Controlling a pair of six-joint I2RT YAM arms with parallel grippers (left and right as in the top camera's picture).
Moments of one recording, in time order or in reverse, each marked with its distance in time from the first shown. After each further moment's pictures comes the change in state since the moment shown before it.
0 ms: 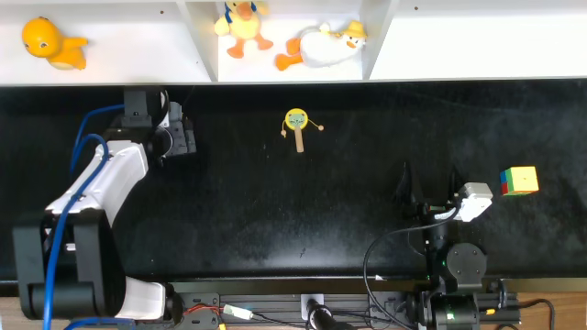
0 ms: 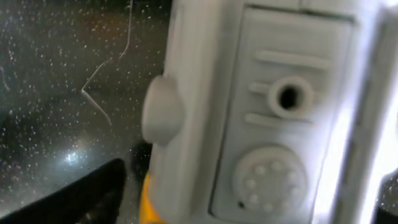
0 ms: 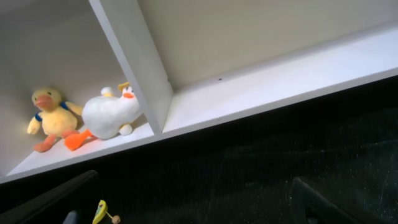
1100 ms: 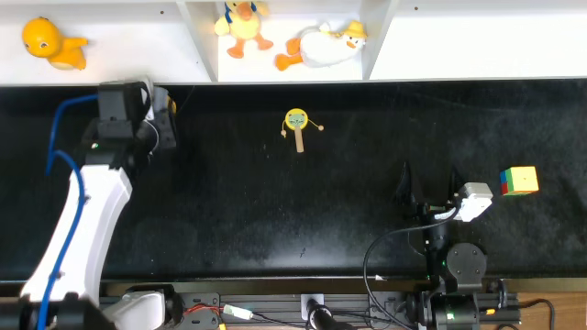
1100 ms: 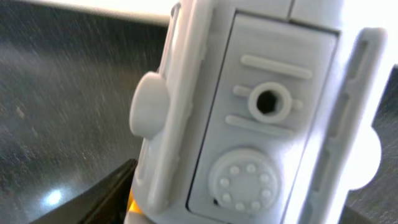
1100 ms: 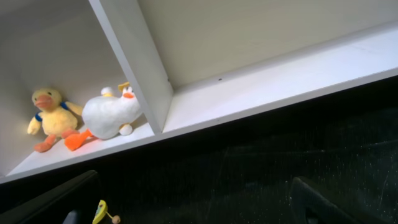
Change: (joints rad) left arm 0.000 -0.293 0.042 -0.099 0.004 -0.018; right arm 0.000 0.000 0.000 0.000 0.000 0.000
